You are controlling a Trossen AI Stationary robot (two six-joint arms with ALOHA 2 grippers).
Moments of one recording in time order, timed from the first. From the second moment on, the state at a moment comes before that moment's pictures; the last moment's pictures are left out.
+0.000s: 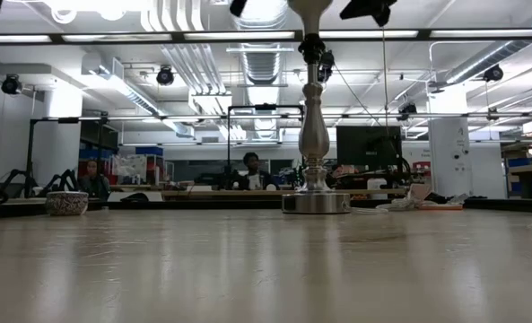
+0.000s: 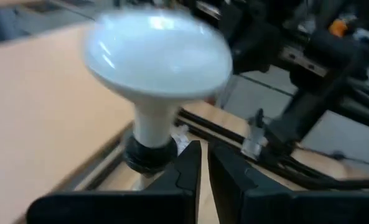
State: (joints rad) left arm 0.23 1.69 1.94 -0.57 -0.16 -0.25; right arm -0.63 1.20 1.52 -0.75 -0.30 -0.21
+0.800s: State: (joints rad) left arm 0.34 1.72 1.99 -0.37 -0.26 -0.11; right arm -0.68 1.27 1.71 -0.65 -0.45 -0.09
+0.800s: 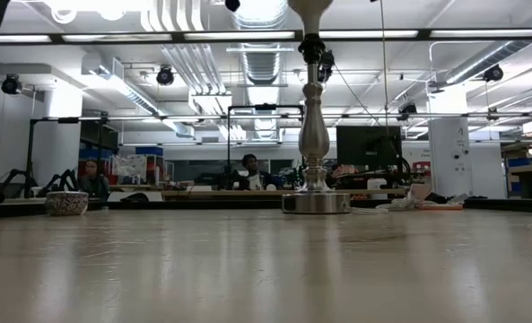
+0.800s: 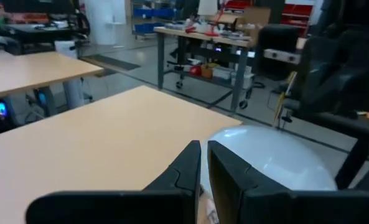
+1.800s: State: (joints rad) left arm 0.34 1.74 1.97 -0.34 -0.10 -0.25; right arm -0.63 1.31 1.68 -0.65 -0.44 -0.13
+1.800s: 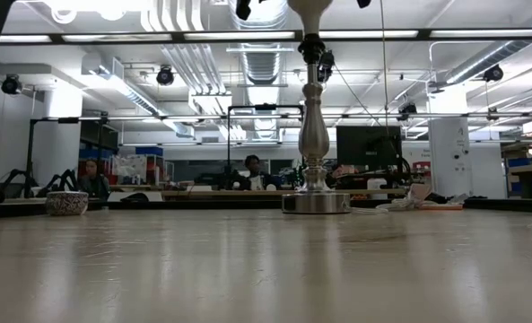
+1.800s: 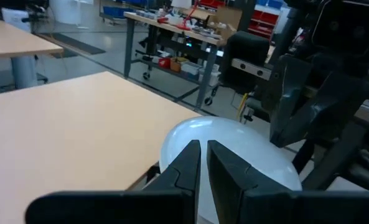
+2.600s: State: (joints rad) left arm 0.29 1.74 1.97 -0.35 -0.05 -0.34; right arm -0.63 1.31 1.67 -0.64 -0.36 -0.20
